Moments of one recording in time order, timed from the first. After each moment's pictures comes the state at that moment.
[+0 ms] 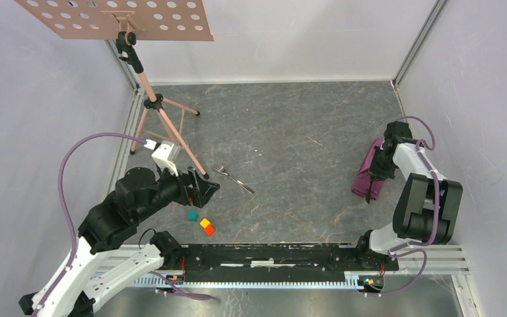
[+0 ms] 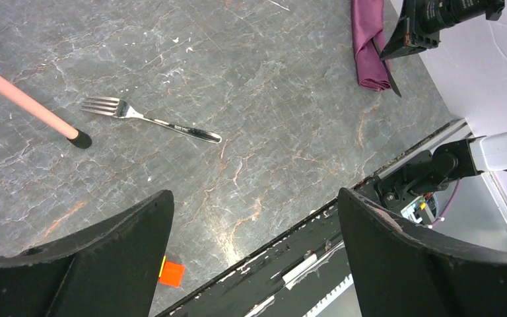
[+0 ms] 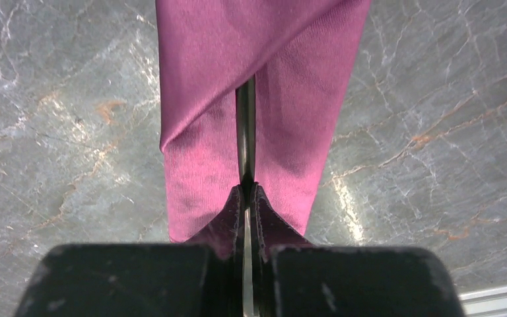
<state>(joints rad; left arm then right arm) -0.74 0.53 0.99 -0.84 -0.06 -0.47 -0.26 1.49 0.92 -0.70 0.04 0.15</state>
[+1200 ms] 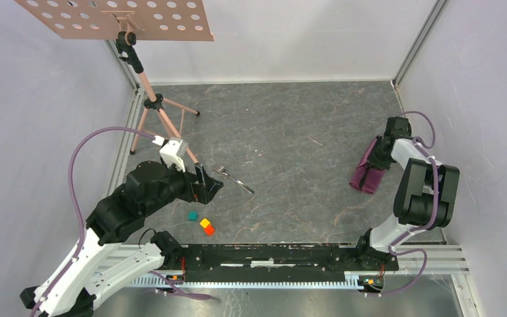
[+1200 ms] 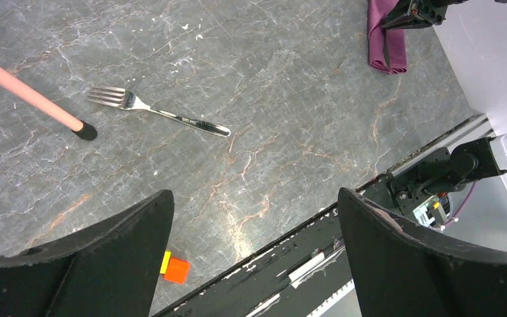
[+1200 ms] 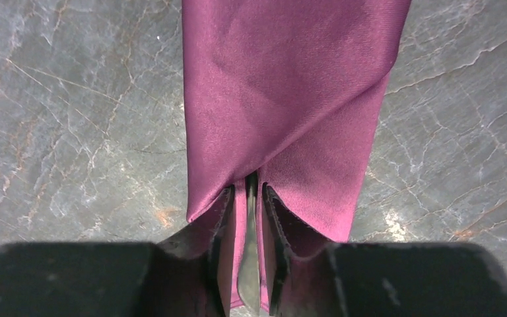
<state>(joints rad) -0.74 0.60 0.99 -0.84 -0.08 -0.47 -0.27 1.63 0.96 -0.46 0.01 0.29</state>
